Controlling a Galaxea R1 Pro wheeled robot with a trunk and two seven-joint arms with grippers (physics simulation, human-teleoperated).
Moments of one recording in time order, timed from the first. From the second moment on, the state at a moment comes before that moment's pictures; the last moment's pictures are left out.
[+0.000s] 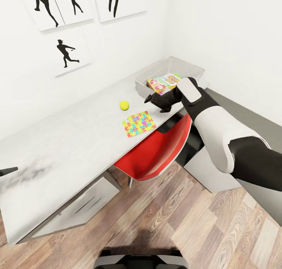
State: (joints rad) left arm -0.26 0.75 0.63 -1.50 0.51 1.03 -1.57; right arm -1.66 0.13 0.15 -0.42 -0.98 0.90 -0.38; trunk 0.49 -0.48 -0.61
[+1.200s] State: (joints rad) left arm -0.25 0.67 0.74 -1.43 0.46 1.03 -1.57; right arm -1.57 0.17 0.19 -0.44 -0.95 0.87 -0.51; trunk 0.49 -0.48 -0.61
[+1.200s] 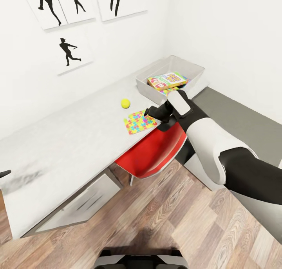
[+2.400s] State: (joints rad) left arm -0.25 0.67 0.75 -1.41 0.46 1.03 -1.57; right arm -1.57 0.17 0.19 -0.44 -0.94 0.86 -0.51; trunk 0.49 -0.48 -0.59
